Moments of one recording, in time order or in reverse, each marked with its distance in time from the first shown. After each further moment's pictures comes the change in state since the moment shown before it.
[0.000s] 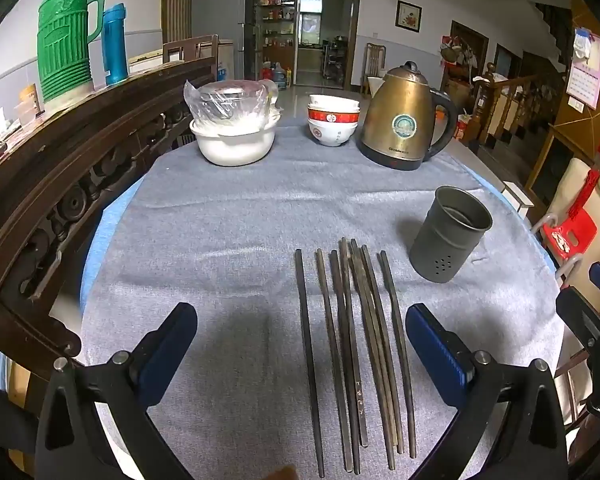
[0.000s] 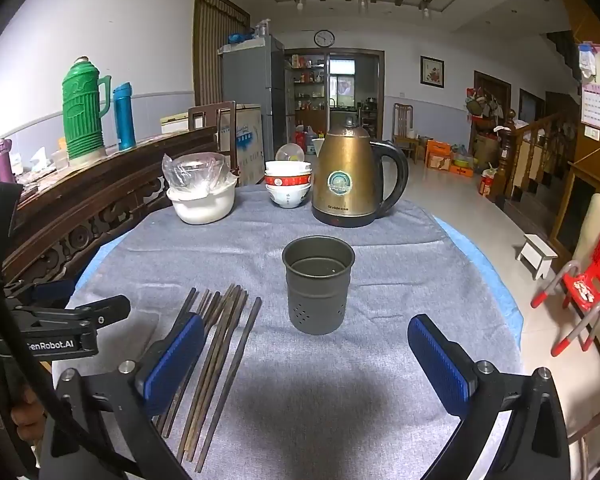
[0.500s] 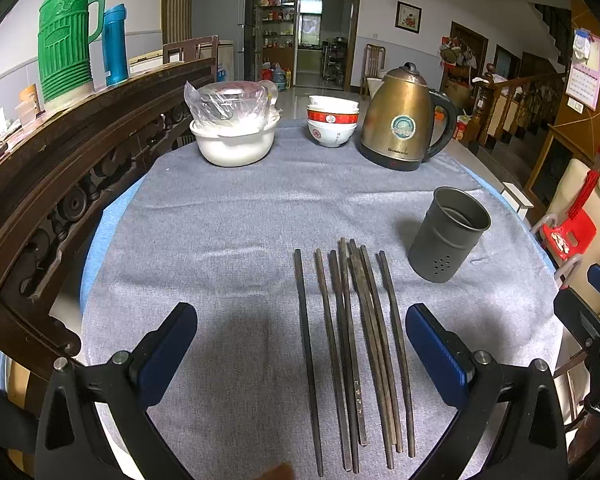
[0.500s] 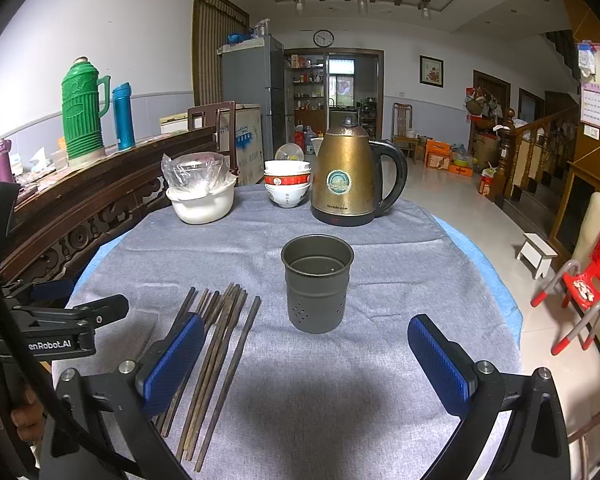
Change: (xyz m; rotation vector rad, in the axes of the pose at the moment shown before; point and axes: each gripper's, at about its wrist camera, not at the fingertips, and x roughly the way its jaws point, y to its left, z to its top) left arm -0.001 -0.001 -0.001 -0.006 -0.010 -0.001; right arm -0.001 0.002 0.002 0.002 0.003 -0.002
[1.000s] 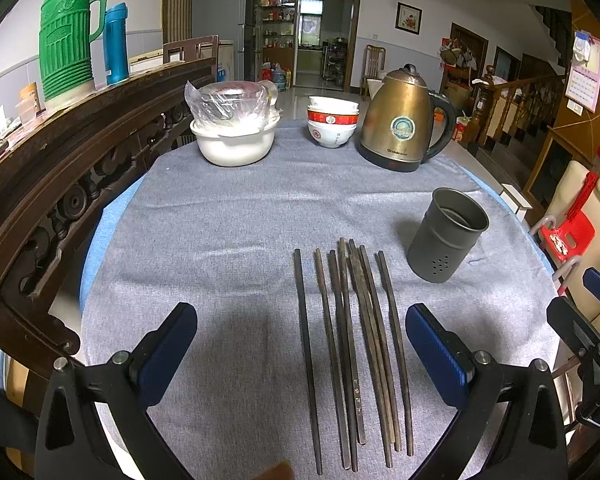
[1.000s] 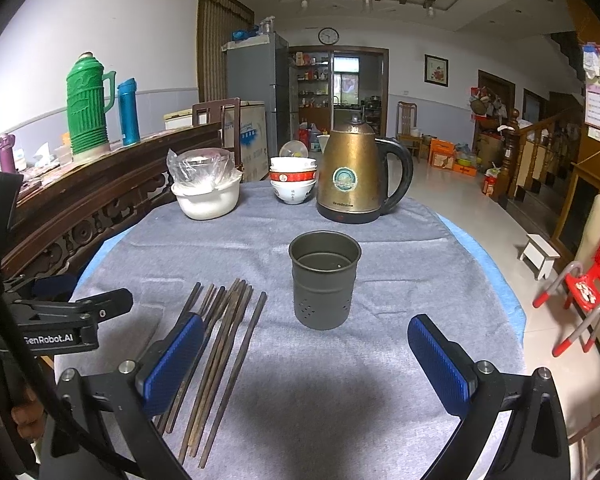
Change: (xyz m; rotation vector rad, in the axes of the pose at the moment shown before) left arm -0.004 0.000 -0.001 -0.001 -0.006 -0.002; right arm 0.003 0.003 -0.008 -0.015 0.007 0.014
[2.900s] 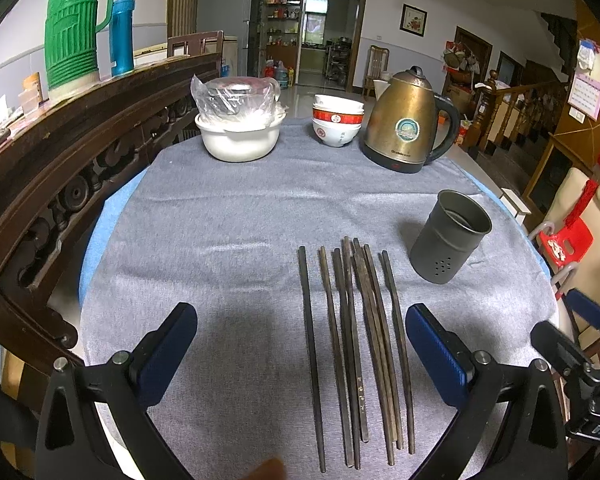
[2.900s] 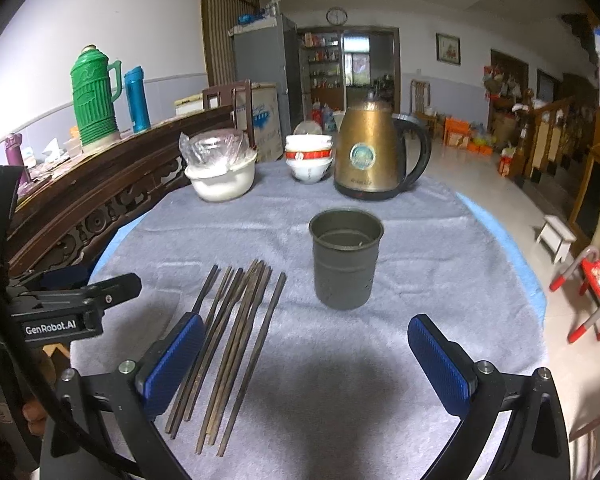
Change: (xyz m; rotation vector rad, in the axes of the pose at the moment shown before) left arm 0.003 0.014 -0.002 -0.031 0.014 -0.019; right arm 0.013 0.003 -0.004 0.030 0.103 0.078
